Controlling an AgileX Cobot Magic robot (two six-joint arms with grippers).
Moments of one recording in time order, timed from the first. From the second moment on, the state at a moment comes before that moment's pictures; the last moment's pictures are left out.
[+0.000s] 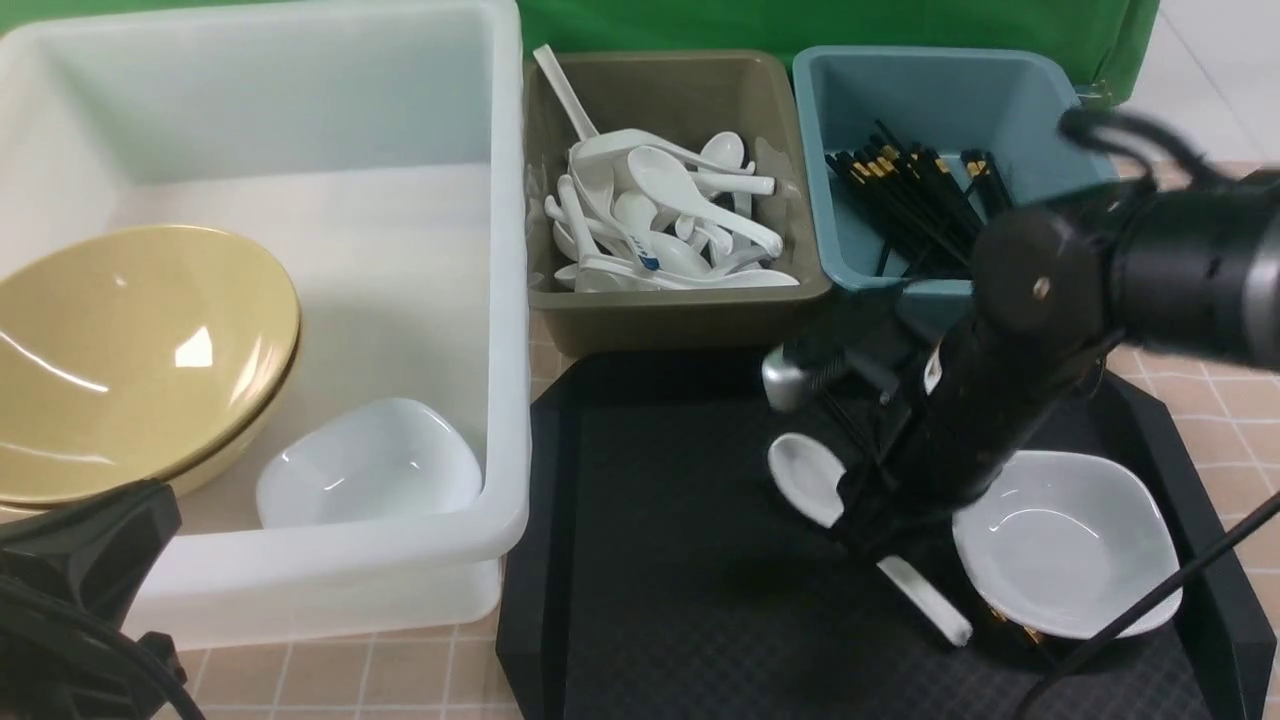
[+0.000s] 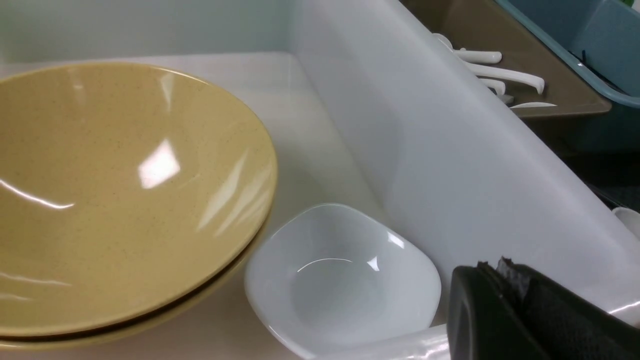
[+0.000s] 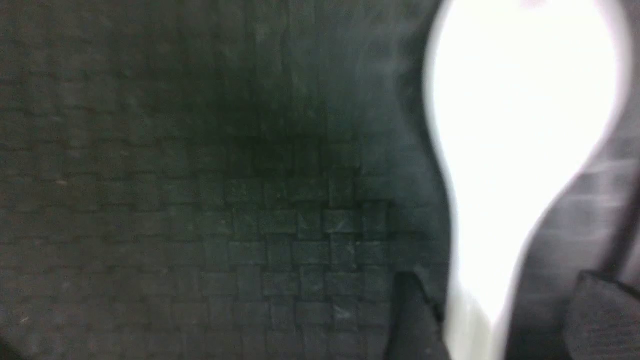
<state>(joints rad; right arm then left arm) 0.50 1.81 -1.15 0.11 0.81 -0.24 -0.02 0.39 -0.34 -0.57 0.44 0.48</state>
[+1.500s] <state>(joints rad) 0.34 1.86 -1.86 -0.06 1.23 -0.16 -0.02 0.39 -0.34 -0.57 0.53 0.48</state>
